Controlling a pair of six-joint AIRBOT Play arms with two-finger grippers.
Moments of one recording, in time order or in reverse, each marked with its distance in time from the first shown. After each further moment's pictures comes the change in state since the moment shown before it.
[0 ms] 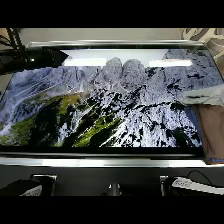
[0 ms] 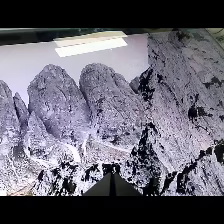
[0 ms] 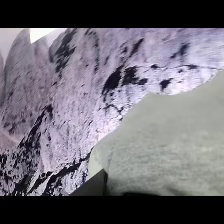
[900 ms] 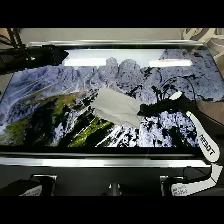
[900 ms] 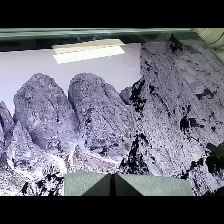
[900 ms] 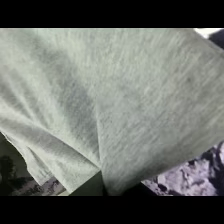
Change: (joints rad) left arm 0.001 -0.007 0.000 -0.019 0.034 0.000; right arm 0.892 -0.195 -0.529 0.020 -0.327 0.034
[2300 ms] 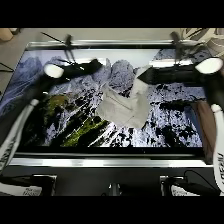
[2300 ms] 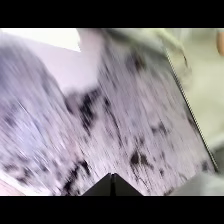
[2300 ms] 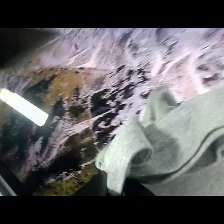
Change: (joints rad) left arm -0.098 -0.320 0.004 -0.337 0.326 -0.013; right arm 0.103 0.214 0.321 0.129 0.022 0.001
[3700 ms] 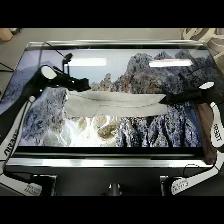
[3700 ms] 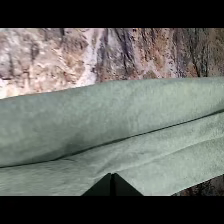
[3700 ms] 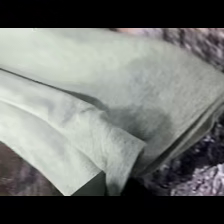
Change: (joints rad) left arm 0.047 -0.149 0.000 0.293 -0.391 -0.113; right arm -0.402 -0.330 0.000 -0.165 0.200 -0.200
